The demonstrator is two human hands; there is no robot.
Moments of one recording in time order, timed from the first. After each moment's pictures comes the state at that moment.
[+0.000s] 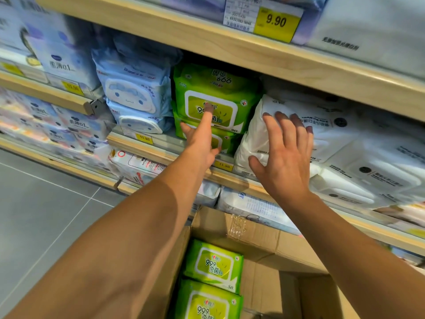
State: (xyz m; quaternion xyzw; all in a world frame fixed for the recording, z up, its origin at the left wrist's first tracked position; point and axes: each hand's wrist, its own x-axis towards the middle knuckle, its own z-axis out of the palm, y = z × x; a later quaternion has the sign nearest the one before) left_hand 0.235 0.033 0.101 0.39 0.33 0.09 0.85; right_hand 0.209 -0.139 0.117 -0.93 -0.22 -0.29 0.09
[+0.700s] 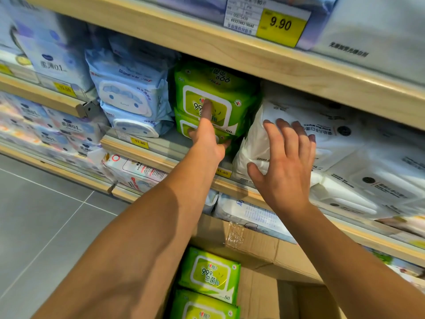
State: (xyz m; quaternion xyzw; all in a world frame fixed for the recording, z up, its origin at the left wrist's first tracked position) left_hand 0.269 0.022 0.106 0.26 0.34 0.09 0.90; right_hand 0.211 -0.138 0.114 -0.92 -0.22 -0.30 0.11
